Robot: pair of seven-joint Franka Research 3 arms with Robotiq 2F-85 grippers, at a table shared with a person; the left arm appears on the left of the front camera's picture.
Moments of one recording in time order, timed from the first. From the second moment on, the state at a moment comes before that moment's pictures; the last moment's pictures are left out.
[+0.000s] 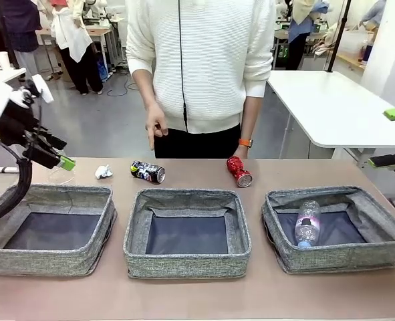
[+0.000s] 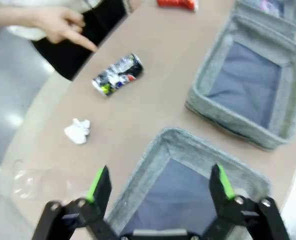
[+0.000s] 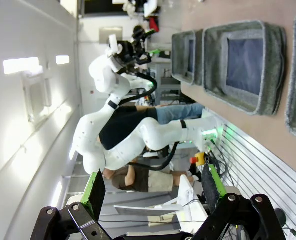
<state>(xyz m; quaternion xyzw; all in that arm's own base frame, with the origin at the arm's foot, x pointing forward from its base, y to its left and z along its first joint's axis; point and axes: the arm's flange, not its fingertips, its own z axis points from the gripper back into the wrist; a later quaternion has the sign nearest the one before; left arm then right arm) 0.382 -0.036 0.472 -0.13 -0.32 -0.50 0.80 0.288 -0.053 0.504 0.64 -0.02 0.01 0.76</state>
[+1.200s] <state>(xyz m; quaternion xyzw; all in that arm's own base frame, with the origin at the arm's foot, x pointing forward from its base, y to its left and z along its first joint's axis) 0.571 -0.169 0.410 0.07 -0.14 -0.75 0.64 0.288 -0.053 0.504 0.64 -0.02 0.01 0.76</state>
